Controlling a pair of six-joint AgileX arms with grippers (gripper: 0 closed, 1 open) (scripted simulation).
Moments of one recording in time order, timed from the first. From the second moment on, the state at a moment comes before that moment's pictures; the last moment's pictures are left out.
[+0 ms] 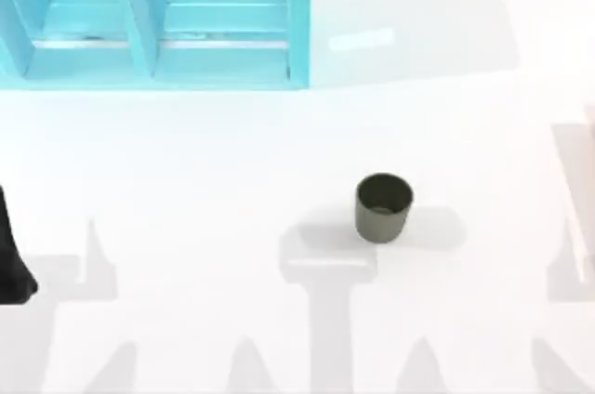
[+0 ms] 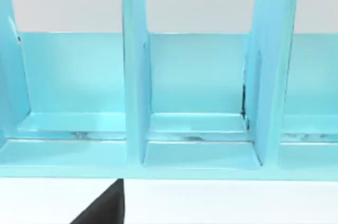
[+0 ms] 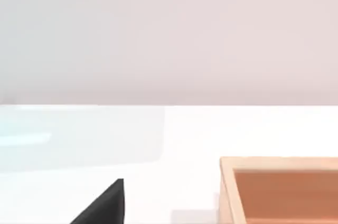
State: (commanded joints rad) left arm 0.00 0.00 0.00 0.00 0.00 0.00; right arm 0.00 0.00 0.00 0.00 0.00 0.00
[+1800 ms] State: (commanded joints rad) left arm 0.00 0.00 0.00 0.00 0.00 0.00; right arm 0.52 2.06 1.85 -1.38 0.00 0.59
